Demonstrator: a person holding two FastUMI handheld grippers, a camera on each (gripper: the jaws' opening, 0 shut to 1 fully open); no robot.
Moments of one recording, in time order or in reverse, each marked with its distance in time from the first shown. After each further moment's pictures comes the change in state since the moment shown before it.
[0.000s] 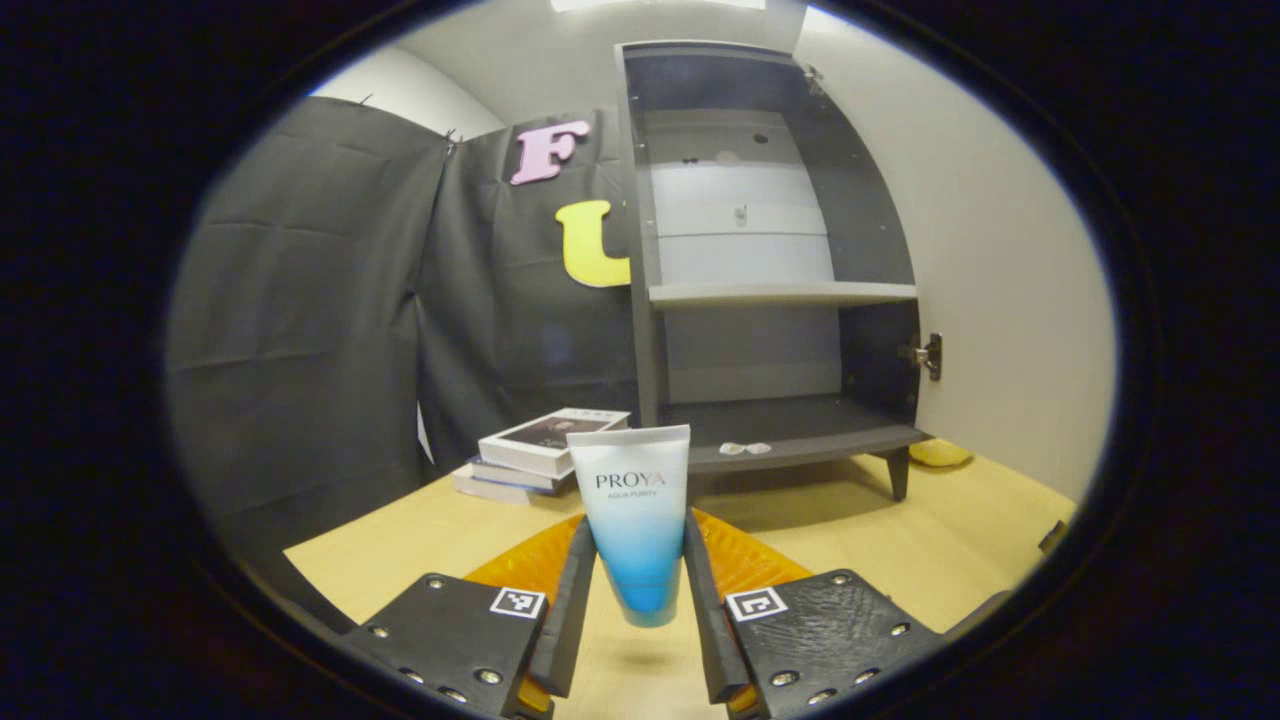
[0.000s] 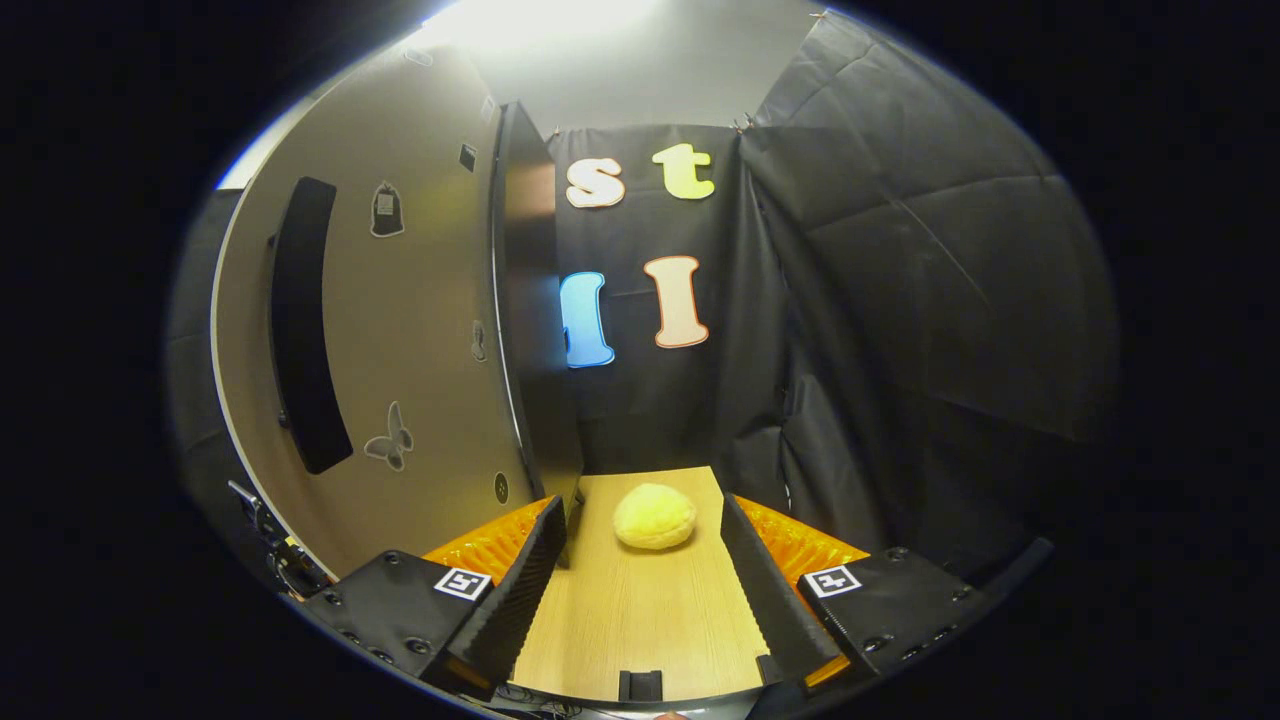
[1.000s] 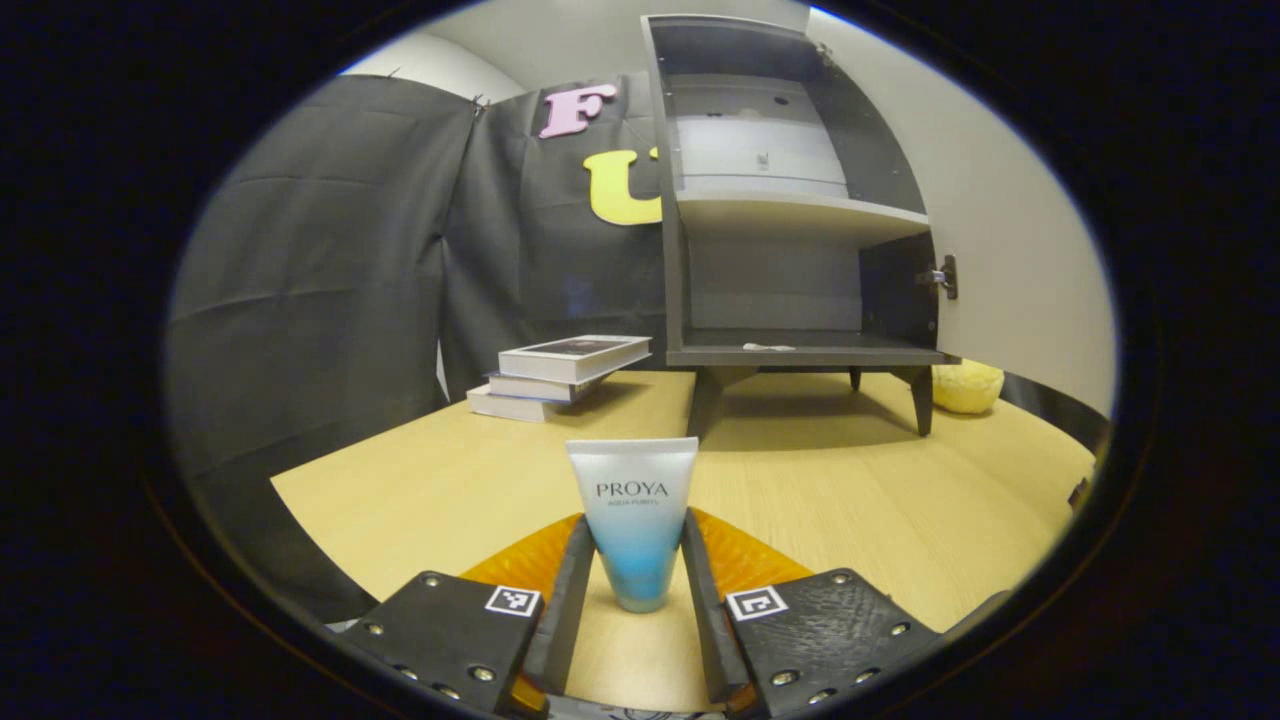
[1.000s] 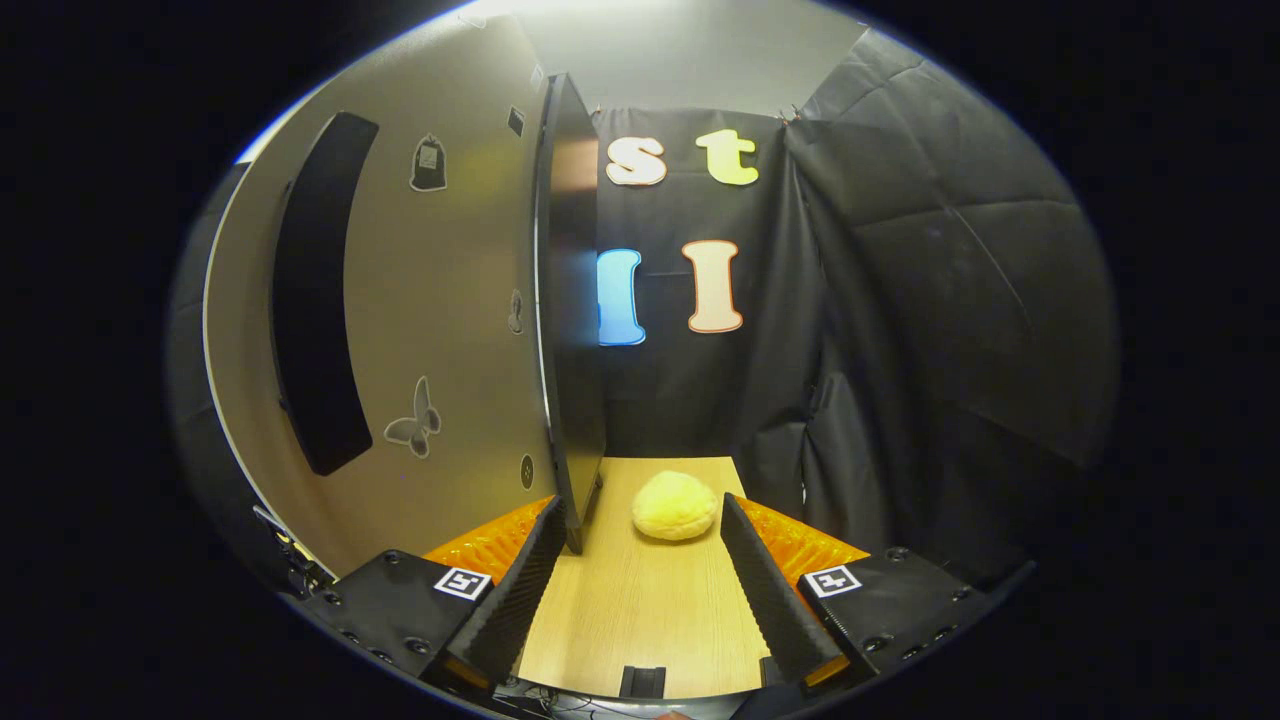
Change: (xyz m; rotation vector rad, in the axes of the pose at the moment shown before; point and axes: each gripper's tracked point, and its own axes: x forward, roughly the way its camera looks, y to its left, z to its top) left arm -0.020 0.005 -0.090 -0.018 0.101 0.050; right arm 0.010 0.019 -0.004 -0.077 0.063 0.080
